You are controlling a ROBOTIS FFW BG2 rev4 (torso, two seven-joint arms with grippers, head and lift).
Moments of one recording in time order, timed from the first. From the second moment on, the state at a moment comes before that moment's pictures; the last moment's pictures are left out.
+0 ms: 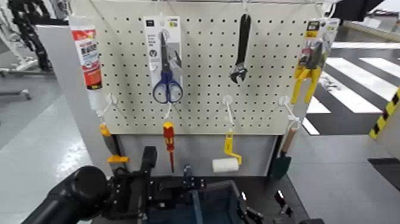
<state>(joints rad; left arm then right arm) -0.50 0.33 -0.40 -1.16 1.21 1.17 -0.82 0.30 -0.13 0.26 -1.66 -0.21 -0.33 -0.08</state>
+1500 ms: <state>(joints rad) 0.12 0.23 -0.03 -1.88 0.66 0.60 -0.30 0.32 -0.13 0.24 -1.67 -0.21 -0.32 -0.08</state>
